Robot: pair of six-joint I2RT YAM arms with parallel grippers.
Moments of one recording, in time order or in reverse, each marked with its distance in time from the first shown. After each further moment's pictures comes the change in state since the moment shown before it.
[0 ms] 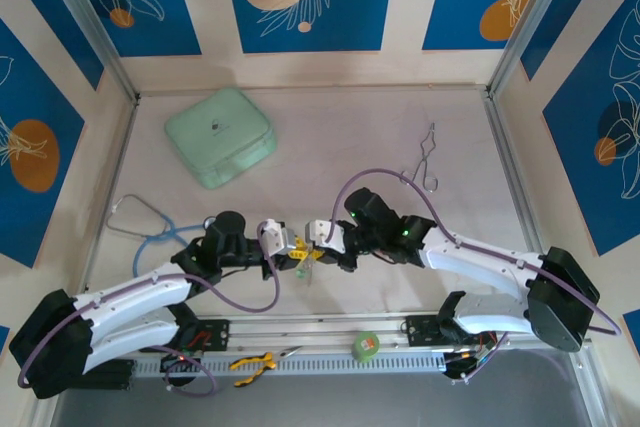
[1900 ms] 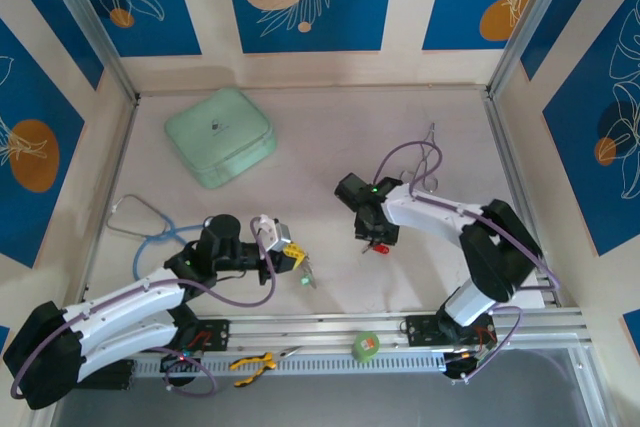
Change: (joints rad) left arm -0.001 -0.084 -0.025 -0.058 0.024 -0.254; right arm -0.154 0.414 0.290 -0.668 0.703 1.506
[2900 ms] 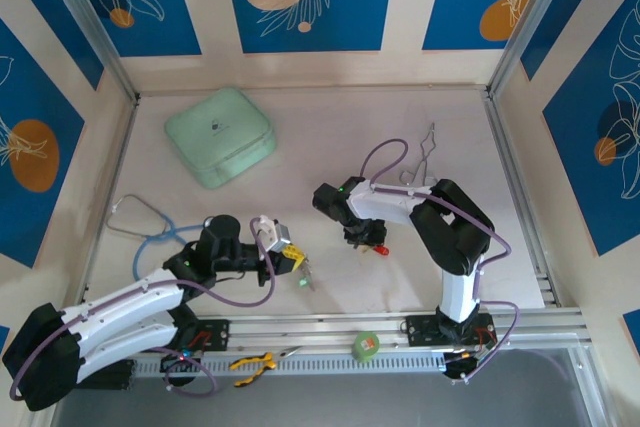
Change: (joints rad) left arm -0.001 -0.013 0.000 -0.022 0.006 -0.009; right arm 0.066 0.251 0.146 -0.132 0.108 0.098
